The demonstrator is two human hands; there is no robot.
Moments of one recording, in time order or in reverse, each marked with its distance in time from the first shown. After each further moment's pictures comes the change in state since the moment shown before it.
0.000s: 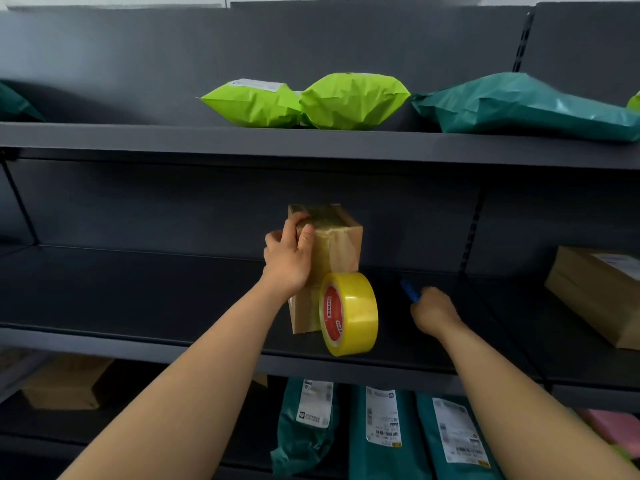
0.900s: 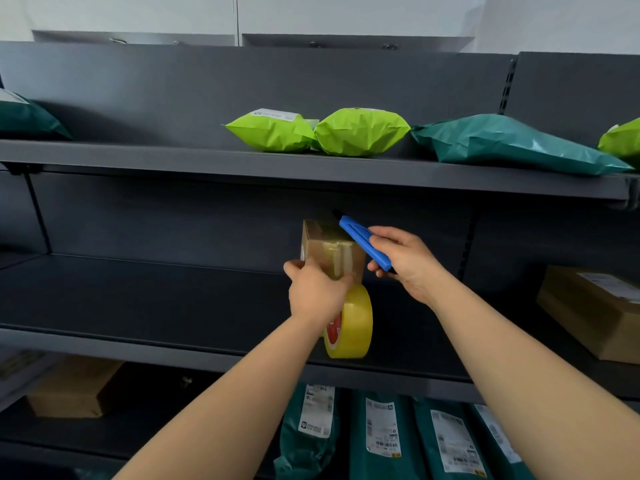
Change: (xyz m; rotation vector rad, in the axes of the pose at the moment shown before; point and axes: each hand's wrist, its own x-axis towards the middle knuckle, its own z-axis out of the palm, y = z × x) left_hand -0.044 0.023 0.015 0.066 0.072 -0.096; right_hand -0.075 -0.103 -0.069 0.881 -0.152 -0.360
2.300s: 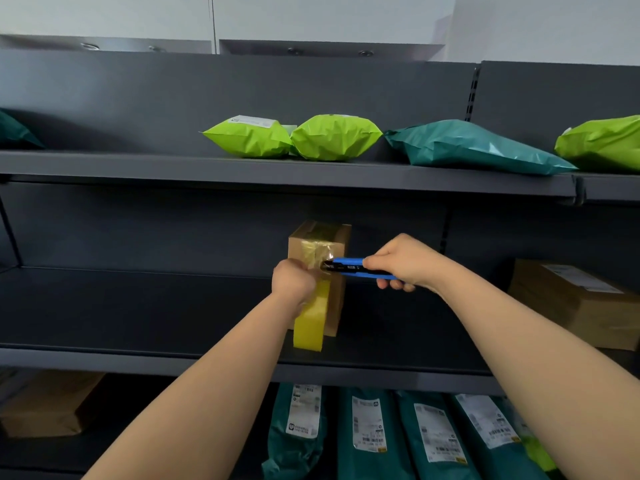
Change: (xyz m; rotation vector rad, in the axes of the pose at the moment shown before) left_hand 0.031 0.002 -0.001 -0.192 -0.132 -0.154; right_hand -0.026 -0.027 -0.035 -0.688 -0.149 0.105
